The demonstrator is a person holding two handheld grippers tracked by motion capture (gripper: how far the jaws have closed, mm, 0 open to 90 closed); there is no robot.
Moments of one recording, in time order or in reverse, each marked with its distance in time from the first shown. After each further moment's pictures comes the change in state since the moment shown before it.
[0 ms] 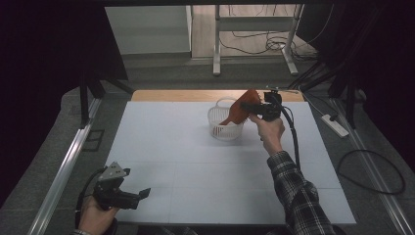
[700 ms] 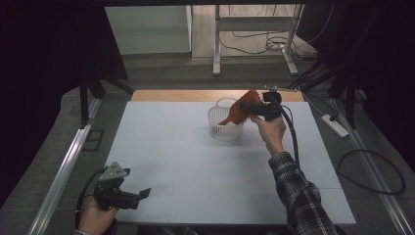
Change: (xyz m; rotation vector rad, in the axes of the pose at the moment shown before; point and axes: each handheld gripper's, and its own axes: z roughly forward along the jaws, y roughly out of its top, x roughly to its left) left arm 0.000 0.000 0.000 0.003 0.003 0.004; right arm 0.005 0.002 -0.004 -0.010 -0.024 -0.103
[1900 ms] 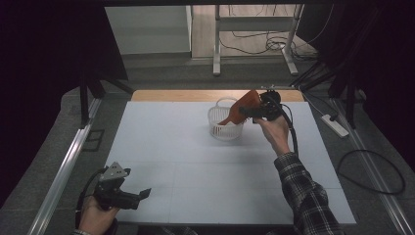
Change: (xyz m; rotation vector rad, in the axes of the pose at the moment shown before) left arm -0.001 0.000 0.000 0.004 0.003 0.009; right arm 0.008 0.004 -0.008 0.099 -0.036 -0.122
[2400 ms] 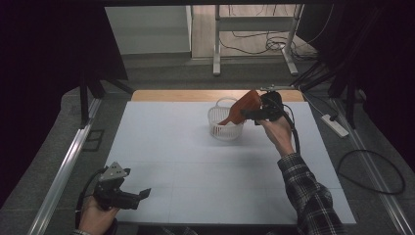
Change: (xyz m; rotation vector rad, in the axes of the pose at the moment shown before) left arm 0.000 0.000 -0.001 -0.005 -0.001 -0.004; right arm 0.004 0.000 -0.009 0.010 -0.035 -0.091
